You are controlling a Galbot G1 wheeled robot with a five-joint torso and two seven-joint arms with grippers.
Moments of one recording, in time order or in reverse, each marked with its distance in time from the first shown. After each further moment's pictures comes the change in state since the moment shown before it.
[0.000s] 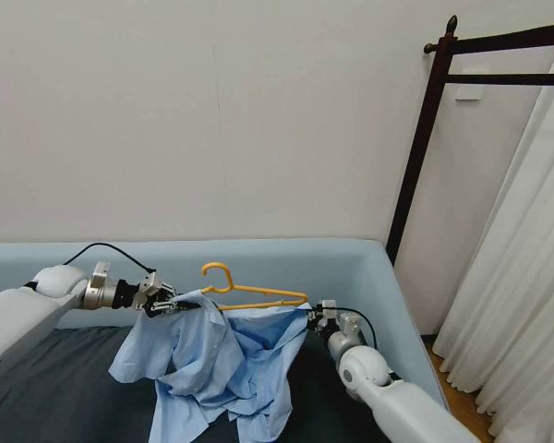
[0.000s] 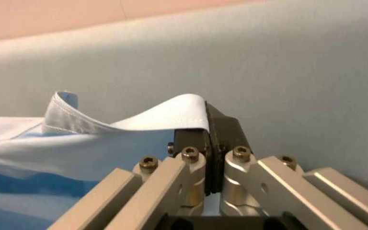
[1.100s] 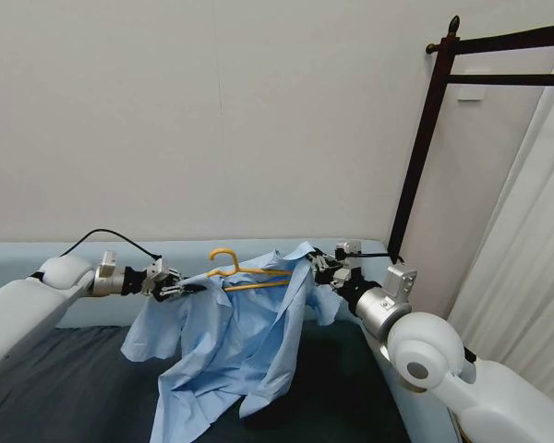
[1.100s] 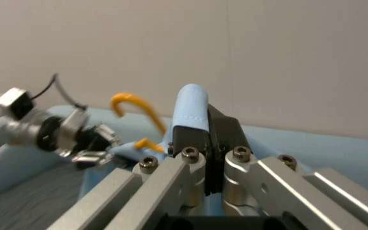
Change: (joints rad) left arm -0.035 -0.055 -0.027 -0.058 0.086 0.044 -0.191; right arm 0.068 -0.311 -0.007 0.734 0.243 -0.082 0.157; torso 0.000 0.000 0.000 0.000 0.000
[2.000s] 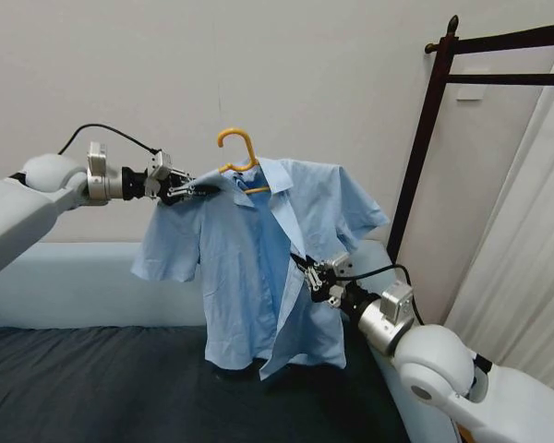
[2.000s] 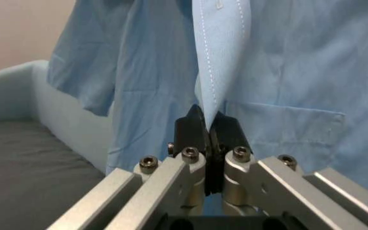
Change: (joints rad) left arm -0.521 0.035 0.310 -0.052 -0.295 0.079 0.015; right arm -0.035 -0.106 -0.056 -0.045 -0.341 0.089 -0.178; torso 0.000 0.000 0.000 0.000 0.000
